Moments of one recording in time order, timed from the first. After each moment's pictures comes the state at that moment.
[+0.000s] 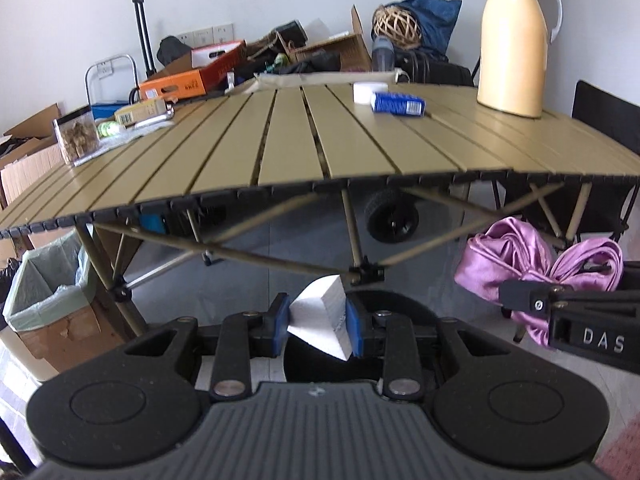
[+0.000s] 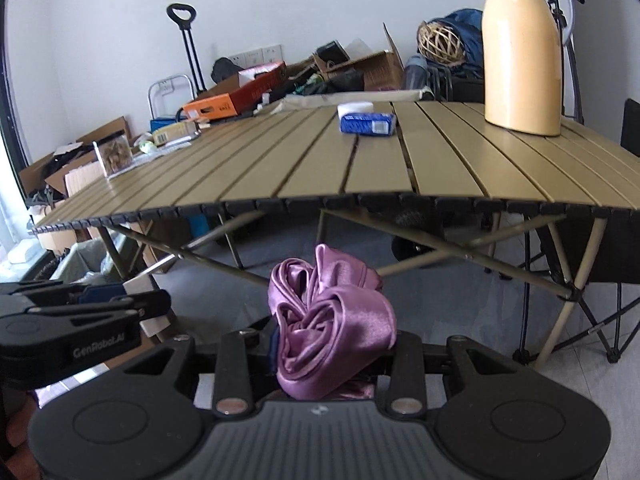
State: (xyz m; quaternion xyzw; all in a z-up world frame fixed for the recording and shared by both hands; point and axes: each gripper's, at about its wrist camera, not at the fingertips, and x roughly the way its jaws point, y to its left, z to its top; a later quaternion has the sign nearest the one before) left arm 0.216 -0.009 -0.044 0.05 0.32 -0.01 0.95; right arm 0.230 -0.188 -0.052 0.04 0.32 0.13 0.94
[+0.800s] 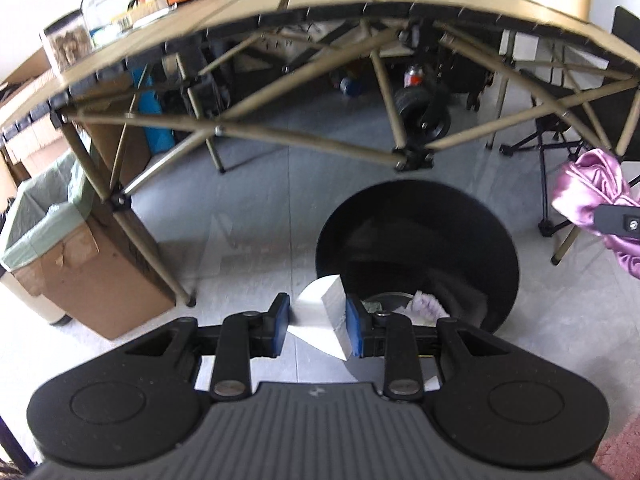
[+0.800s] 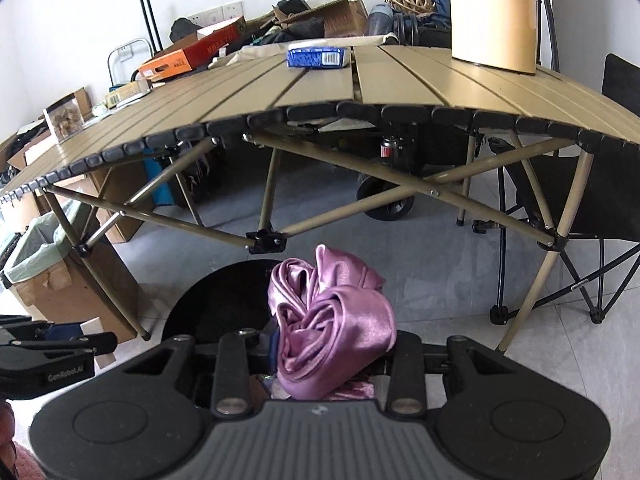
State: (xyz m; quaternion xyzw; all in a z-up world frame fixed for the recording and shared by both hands) left arm 0.244 0.021 -0.123 0.06 0.44 0.02 0.89; right arm 0.253 -0.207 -0.105 0.04 0.38 0.09 0.92
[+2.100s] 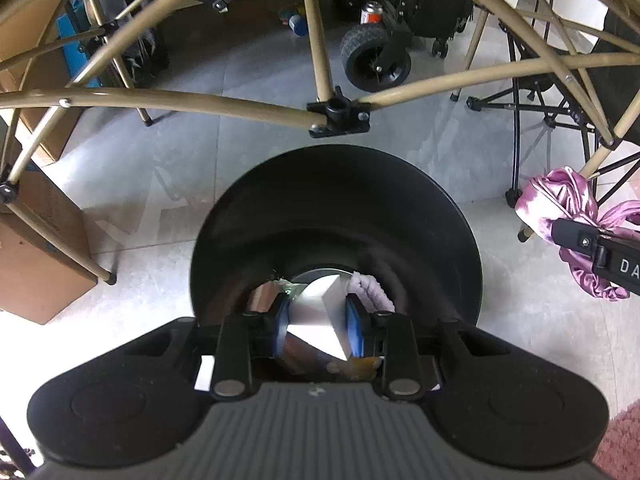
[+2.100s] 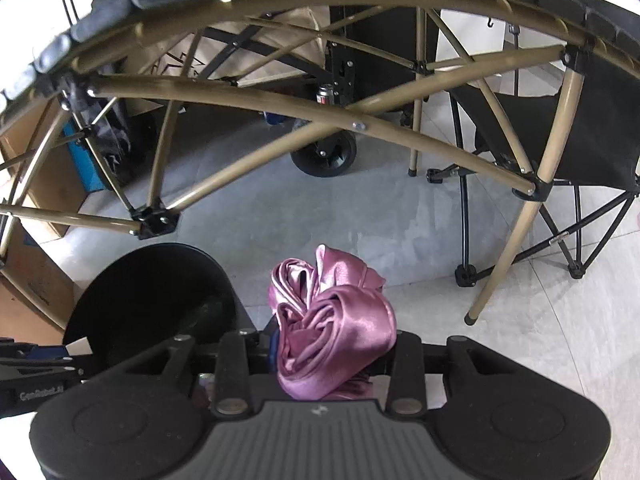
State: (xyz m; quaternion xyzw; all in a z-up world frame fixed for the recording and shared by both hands) left arm 0.330 -0.035 -0.177 0.03 0.53 -0.03 0.84; right arm 0.324 -0.246 -0.176 0.06 0.44 0.00 0.90
